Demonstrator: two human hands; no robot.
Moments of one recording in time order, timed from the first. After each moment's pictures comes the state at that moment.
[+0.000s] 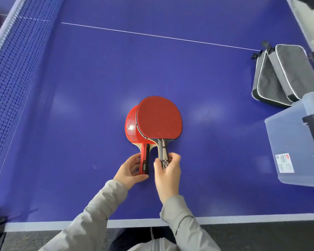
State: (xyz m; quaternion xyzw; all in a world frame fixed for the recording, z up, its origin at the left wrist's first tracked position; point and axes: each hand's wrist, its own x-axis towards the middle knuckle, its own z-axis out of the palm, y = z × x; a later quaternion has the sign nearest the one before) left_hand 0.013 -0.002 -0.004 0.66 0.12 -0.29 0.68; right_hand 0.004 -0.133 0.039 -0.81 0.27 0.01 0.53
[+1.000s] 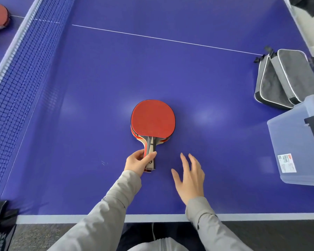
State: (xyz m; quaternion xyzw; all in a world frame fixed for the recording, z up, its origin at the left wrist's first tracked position) left_hand 0.027 -0.020 0.015 0.61 0.28 -0.21 0.71; right_hand -0.025 -0.196 0.007 -0.98 0.09 0.10 0.15
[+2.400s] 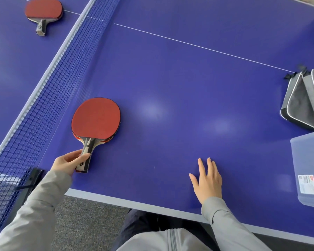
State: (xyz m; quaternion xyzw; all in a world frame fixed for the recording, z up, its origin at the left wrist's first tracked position) left_hand -0.041 0.219 0.002 0.66 0.40 -0.05 0.64; right_hand -0.025 -0.205 0.006 -0.98 0.04 0.21 -0.02
